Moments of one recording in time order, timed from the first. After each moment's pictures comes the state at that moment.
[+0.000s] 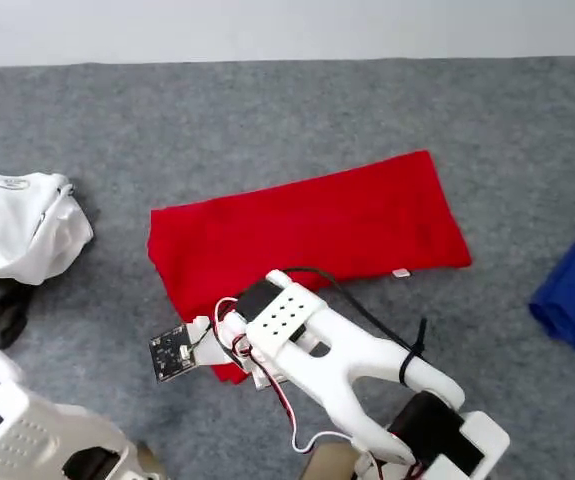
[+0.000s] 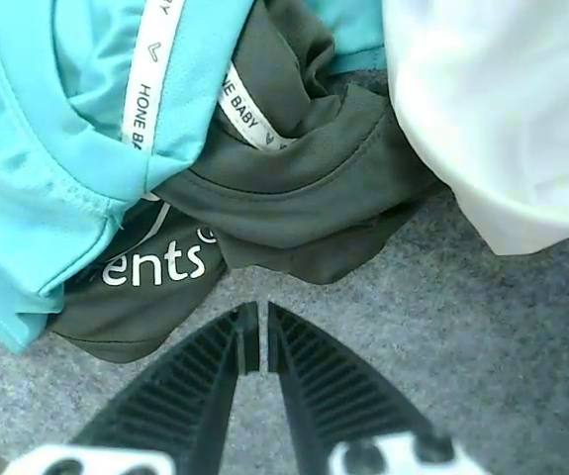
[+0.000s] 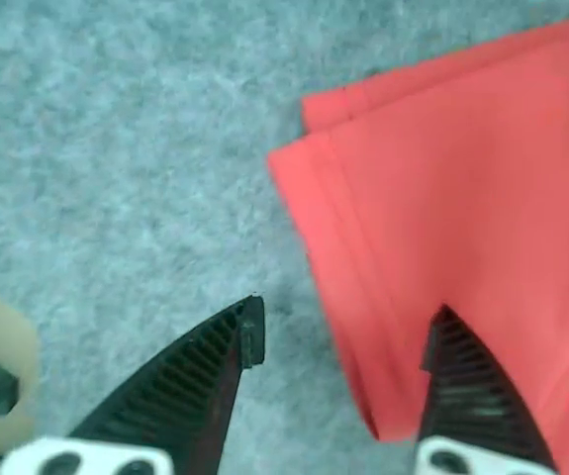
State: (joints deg) left arm -58.3 10.9 -14.3 96.2 -10.3; right arm -51.2 -4.7 32.4 70.1 58.7
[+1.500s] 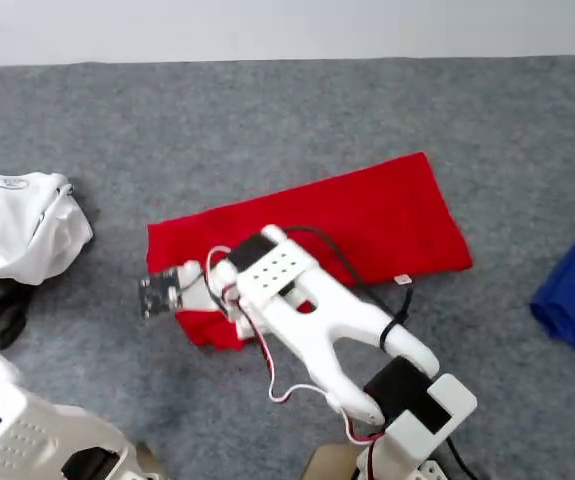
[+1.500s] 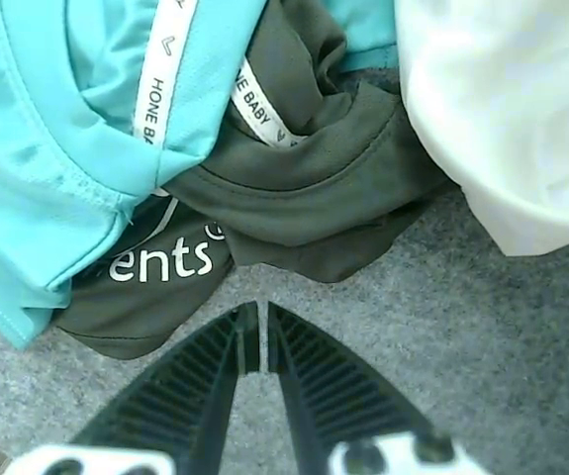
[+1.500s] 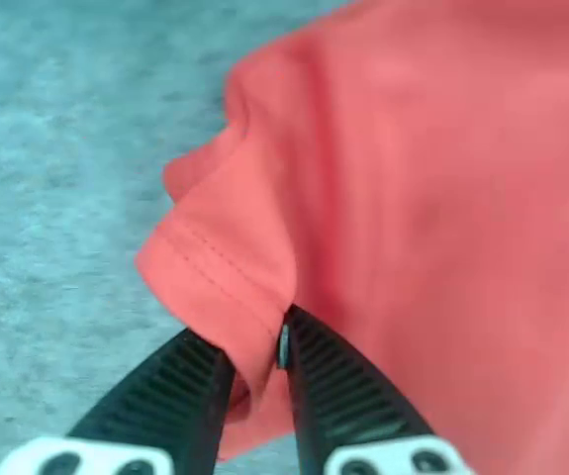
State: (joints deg) left arm -59.1 11.0 -14.3 96.2 -10.3; right arm -44.7 7.6 12.7 70.2 58.7
